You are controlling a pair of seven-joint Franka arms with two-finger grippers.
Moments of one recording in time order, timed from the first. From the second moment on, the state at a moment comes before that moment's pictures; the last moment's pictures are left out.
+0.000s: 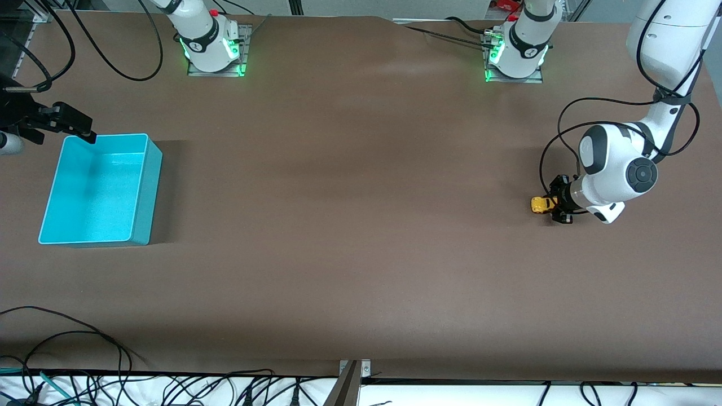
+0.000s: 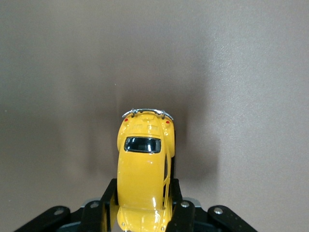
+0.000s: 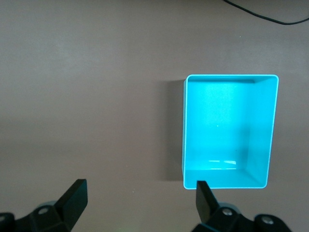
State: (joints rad) left arm 0.20 0.45 -0.12 -2.14 -0.01 2.44 -1.49; right arm 0.10 0.07 -0.09 -1.48 -0.01 1.52 -0.02
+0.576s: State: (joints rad) left arm 0.21 0.45 -0.12 -2.14 -0.01 2.44 -1.48; right arm 0.10 0.07 -0.09 -1.48 -0.01 1.52 -0.02
